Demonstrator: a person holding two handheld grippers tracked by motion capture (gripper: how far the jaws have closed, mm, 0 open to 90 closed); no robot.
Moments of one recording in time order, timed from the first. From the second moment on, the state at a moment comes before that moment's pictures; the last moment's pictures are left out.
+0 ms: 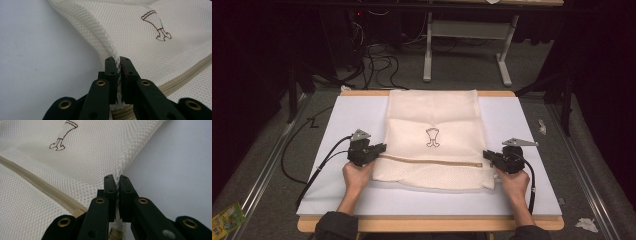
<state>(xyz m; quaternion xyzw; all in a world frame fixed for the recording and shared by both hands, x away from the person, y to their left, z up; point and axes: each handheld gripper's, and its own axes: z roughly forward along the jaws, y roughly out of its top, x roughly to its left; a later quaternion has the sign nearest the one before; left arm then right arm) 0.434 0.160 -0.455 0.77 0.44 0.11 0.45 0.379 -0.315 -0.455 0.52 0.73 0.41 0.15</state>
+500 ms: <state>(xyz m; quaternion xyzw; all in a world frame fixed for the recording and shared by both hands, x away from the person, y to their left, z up) 0.428 0.152 -0.459 0.78 0.43 0.12 0.43 0.373 -0.320 -0.463 0.53 0.73 0.40 0.16</state>
